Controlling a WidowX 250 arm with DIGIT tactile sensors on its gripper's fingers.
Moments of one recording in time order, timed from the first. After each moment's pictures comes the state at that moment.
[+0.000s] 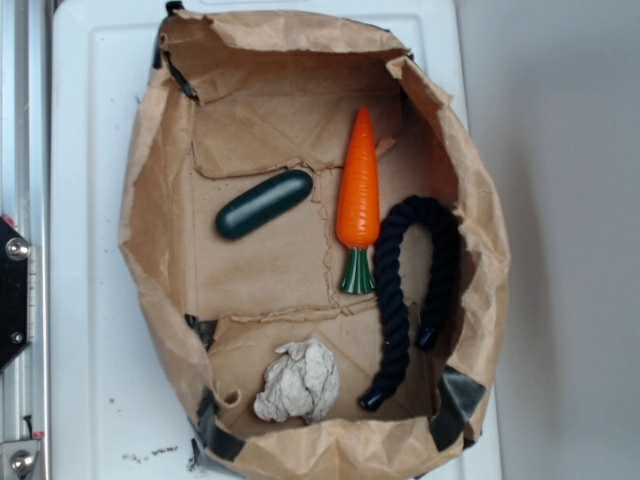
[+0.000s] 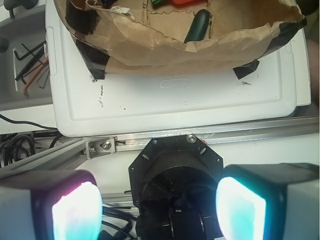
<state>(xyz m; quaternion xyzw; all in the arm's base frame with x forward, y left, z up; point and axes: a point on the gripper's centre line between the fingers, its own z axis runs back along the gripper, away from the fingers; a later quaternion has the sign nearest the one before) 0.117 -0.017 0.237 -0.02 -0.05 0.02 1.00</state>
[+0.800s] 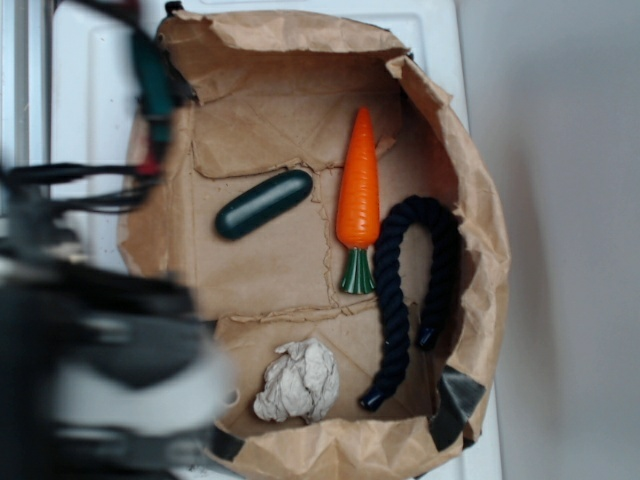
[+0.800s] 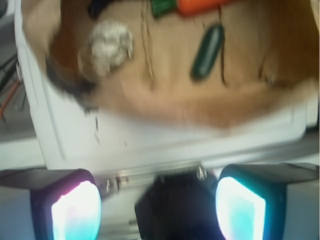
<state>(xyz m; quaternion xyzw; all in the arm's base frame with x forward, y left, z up) 0.213 -0.035 0.191 0.01 0.02 0.04 1.00</state>
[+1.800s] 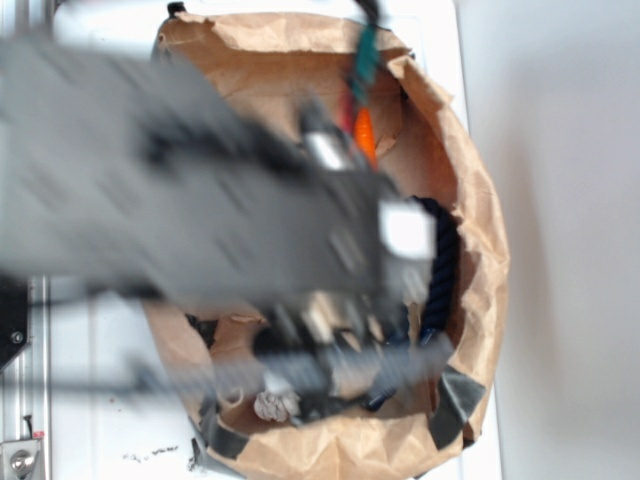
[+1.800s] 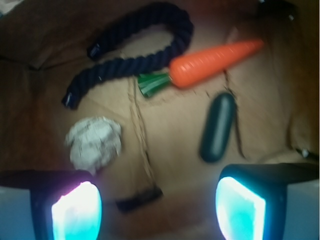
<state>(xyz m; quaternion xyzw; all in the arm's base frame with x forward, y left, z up) 0.257 0.006 0.154 -0.04 -0.06 0.14 0.99</state>
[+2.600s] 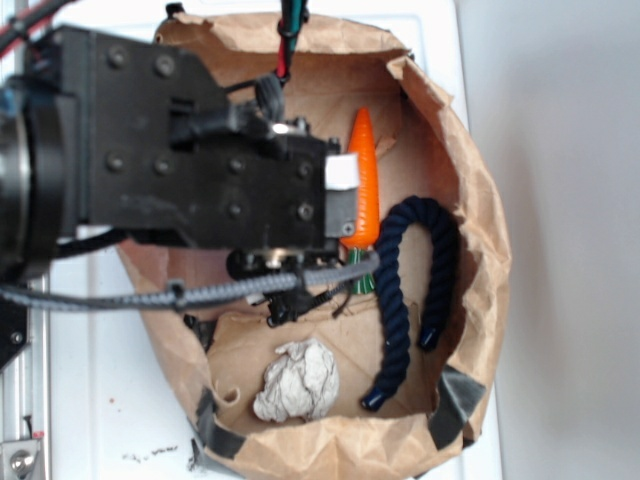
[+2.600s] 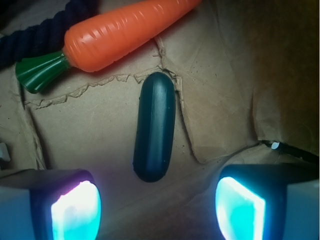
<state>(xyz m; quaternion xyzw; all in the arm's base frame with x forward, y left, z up) 0.253 0.036 0.090 0.08 -0.04 0.18 0.98</state>
